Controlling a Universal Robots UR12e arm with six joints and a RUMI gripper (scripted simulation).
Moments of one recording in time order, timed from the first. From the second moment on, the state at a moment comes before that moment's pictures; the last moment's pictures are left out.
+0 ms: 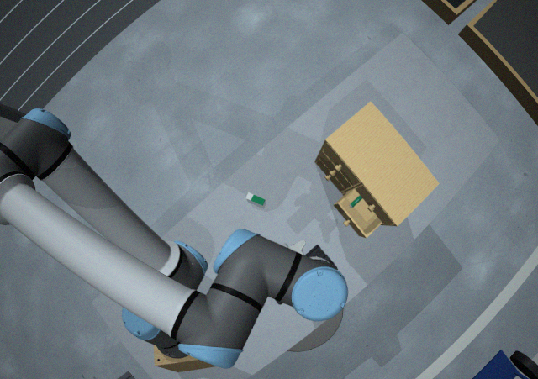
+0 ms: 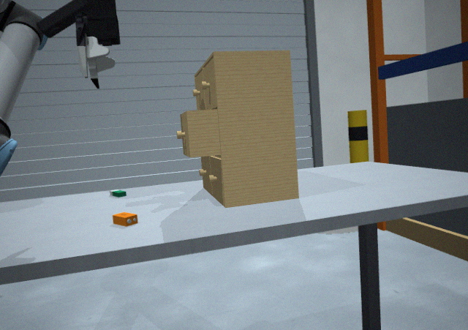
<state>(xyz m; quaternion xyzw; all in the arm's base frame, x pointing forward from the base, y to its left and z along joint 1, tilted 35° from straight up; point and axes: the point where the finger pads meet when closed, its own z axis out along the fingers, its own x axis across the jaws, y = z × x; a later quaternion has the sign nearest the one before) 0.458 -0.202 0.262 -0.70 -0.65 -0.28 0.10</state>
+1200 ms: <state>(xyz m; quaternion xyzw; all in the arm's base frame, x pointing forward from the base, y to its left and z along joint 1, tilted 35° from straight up) 0.452 -0.202 0.253 -0.70 -0.65 -0.30 0.08</state>
